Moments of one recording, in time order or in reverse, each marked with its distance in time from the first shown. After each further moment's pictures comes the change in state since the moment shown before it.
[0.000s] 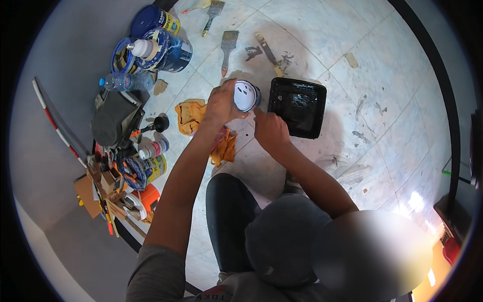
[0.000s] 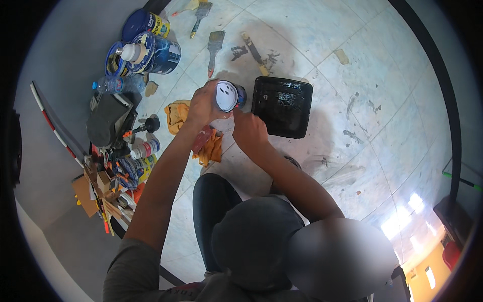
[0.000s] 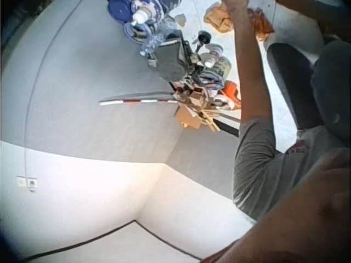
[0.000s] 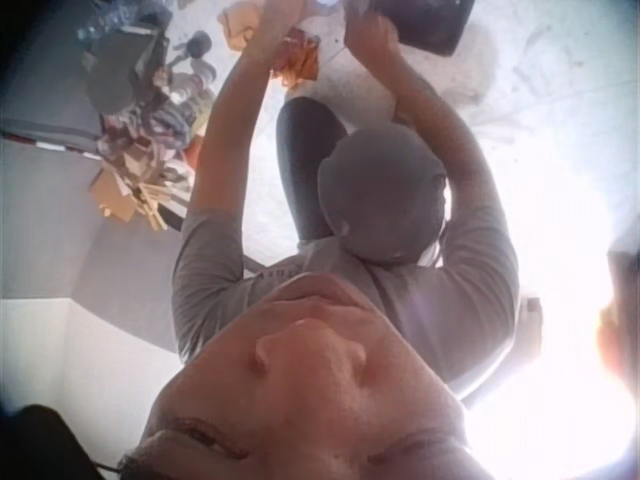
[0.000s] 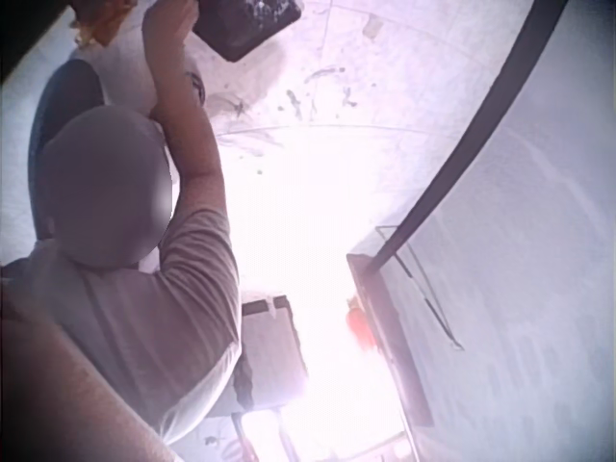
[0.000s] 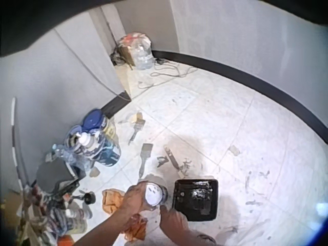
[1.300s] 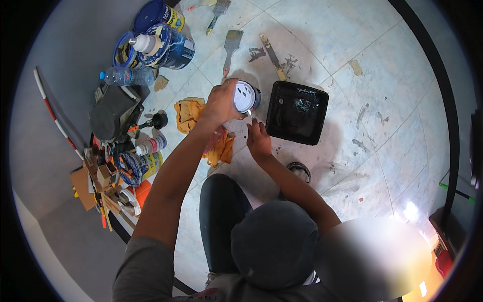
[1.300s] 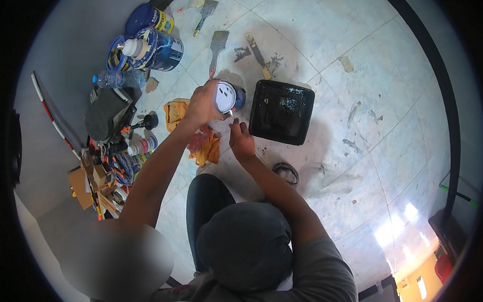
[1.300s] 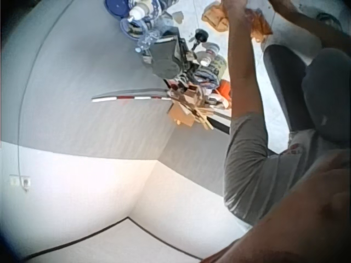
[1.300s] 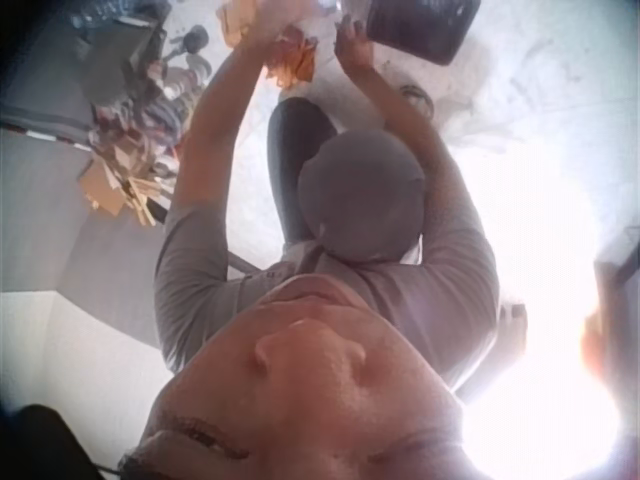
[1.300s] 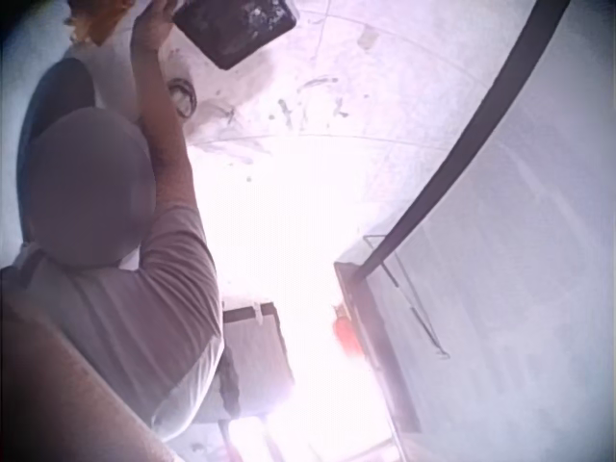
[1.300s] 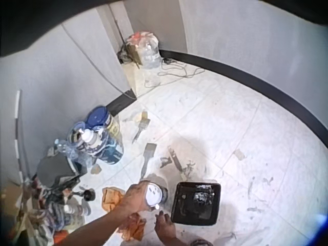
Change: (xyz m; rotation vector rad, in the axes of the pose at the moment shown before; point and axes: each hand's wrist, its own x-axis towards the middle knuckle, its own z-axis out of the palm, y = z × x) left_hand 0.007 -0.002 -0.004 0.099 -0.109 -0.072; right_hand -0.010 0.044 0.139 0.230 0.499 -0.186
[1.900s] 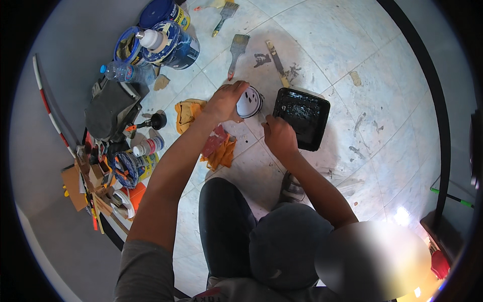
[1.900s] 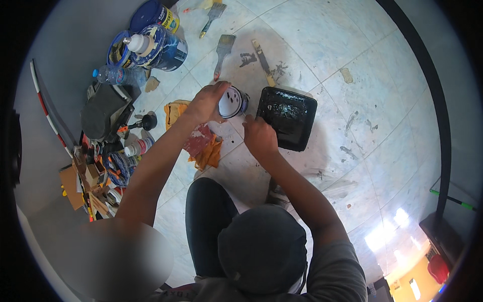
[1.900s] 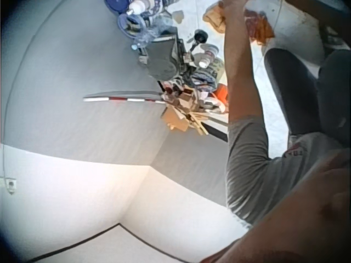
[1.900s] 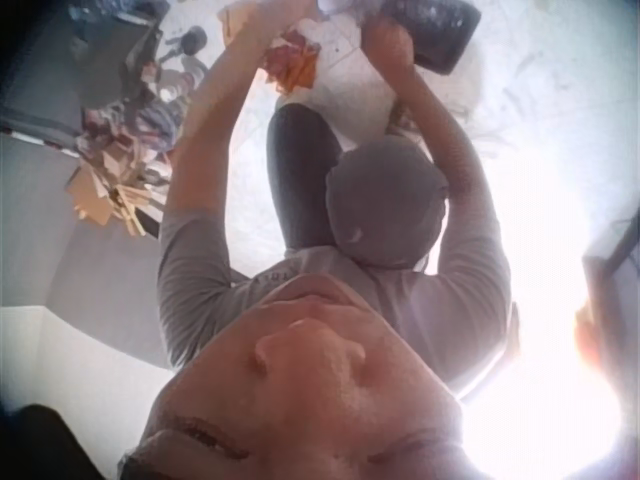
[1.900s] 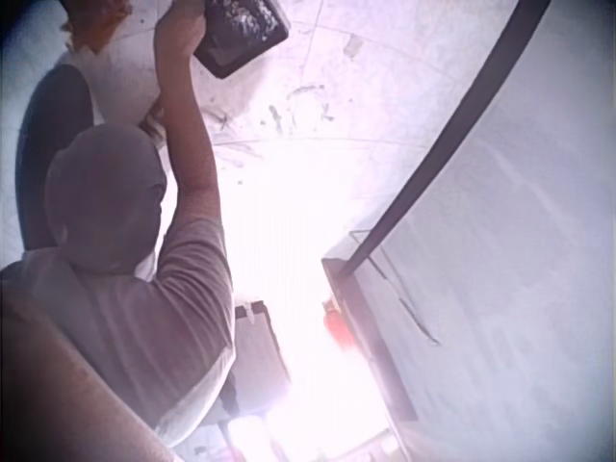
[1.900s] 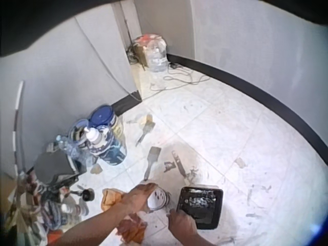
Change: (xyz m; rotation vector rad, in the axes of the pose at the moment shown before) left_hand 0.013 -0.031 -0.005 -0.074 -0.011 0.343; right_hand 0.083 -0.041 -0.103 -0.291 -0.412 0.103
